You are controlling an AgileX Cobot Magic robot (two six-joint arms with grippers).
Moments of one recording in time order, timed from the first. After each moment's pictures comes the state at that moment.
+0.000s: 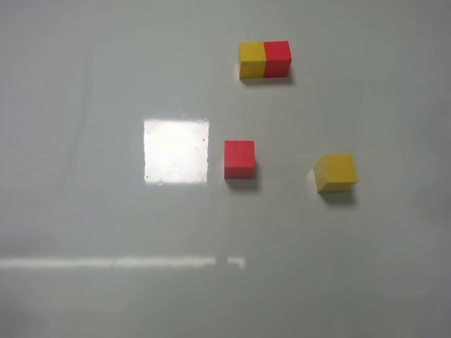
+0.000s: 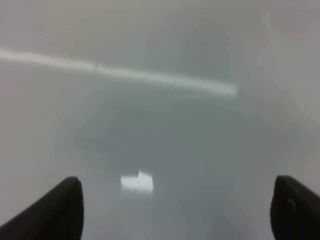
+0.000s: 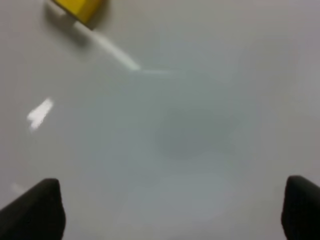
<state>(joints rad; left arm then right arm) 0.09 -0.01 -0.50 -0.02 1.05 -0.09 0.32 0.70 -1.09 -0.18 1.13 -0.44</state>
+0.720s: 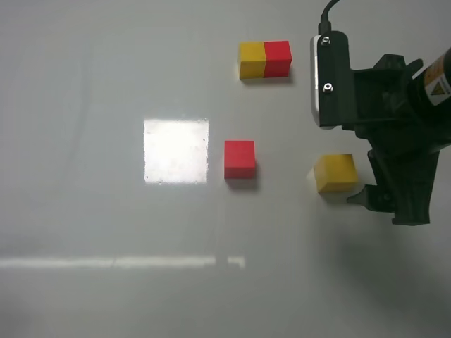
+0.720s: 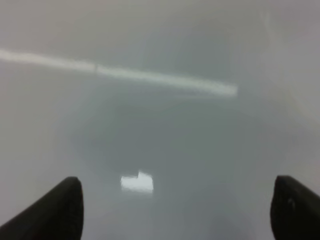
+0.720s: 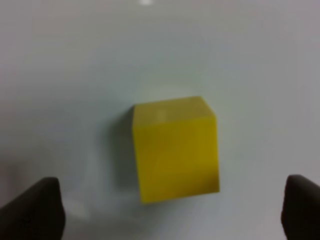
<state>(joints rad) 0.09 -0.01 -0.50 -0.02 1.04 -0.09 0.77 1.23 -1.25 -0.47 1.06 -0.65</state>
